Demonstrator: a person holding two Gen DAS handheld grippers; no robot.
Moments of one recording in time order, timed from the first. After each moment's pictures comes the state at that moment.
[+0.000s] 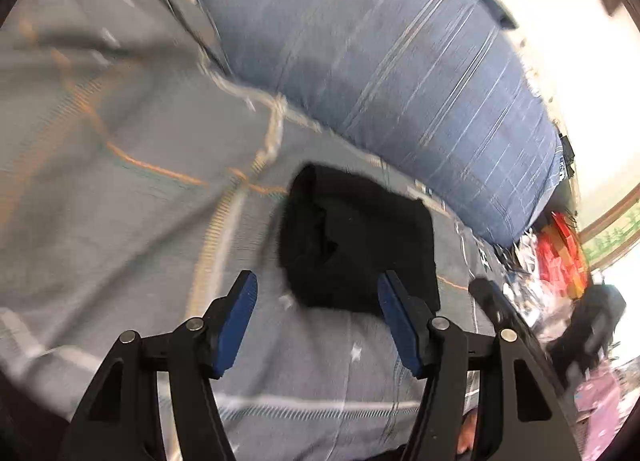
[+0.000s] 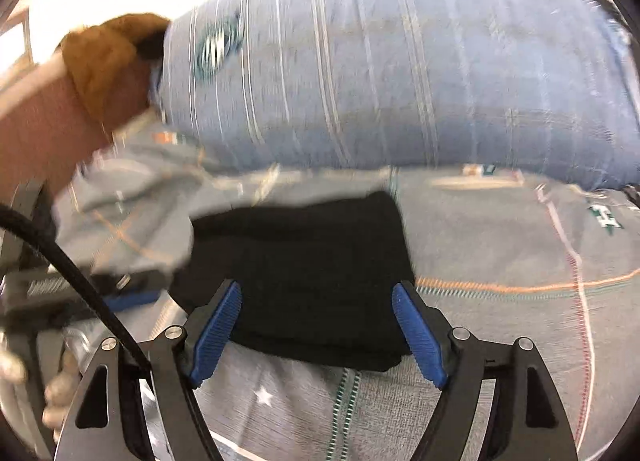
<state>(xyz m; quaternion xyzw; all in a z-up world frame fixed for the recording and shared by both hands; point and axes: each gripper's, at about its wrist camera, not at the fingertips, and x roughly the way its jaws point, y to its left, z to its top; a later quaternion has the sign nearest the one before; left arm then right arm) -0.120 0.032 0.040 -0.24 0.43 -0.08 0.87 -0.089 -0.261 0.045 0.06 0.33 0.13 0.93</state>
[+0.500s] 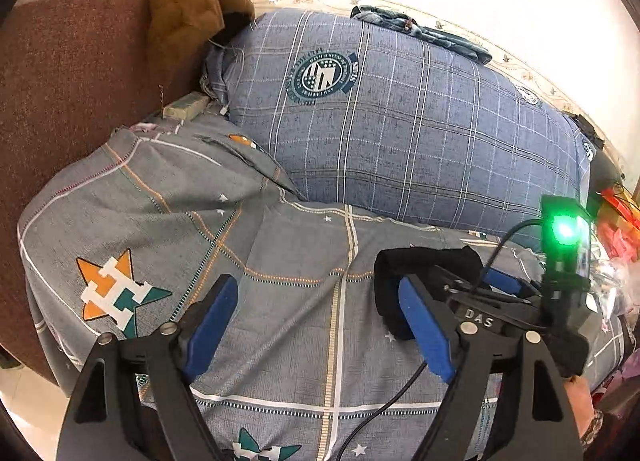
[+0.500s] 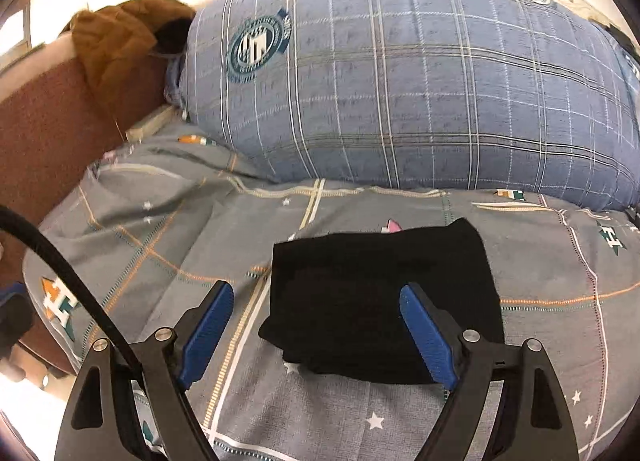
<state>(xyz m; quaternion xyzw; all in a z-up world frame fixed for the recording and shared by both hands) -0.180 0.064 0.107 -0.08 0.31 0.01 0.95 -0.072 -0.144 0.061 0.00 0.37 0.12 0.92</state>
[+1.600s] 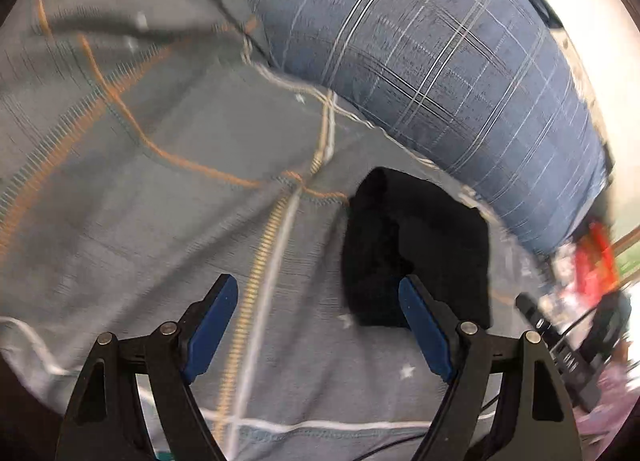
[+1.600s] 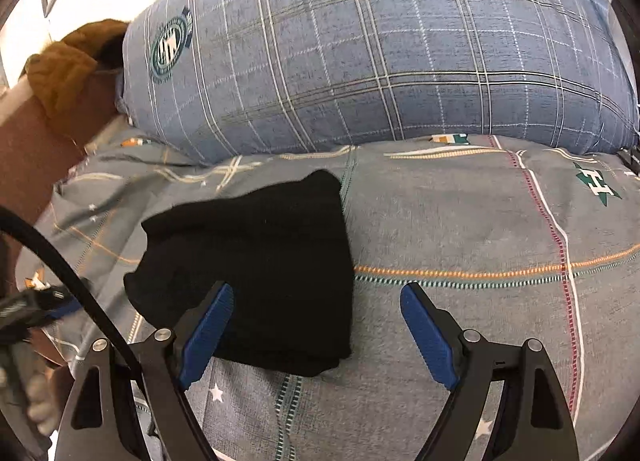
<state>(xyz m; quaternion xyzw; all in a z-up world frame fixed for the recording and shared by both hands) -0.069 0.044 -0.012 -0.27 0.47 -0.04 0.84 -0.055 -0.313 0.017 0.09 0.40 0.13 0.90</state>
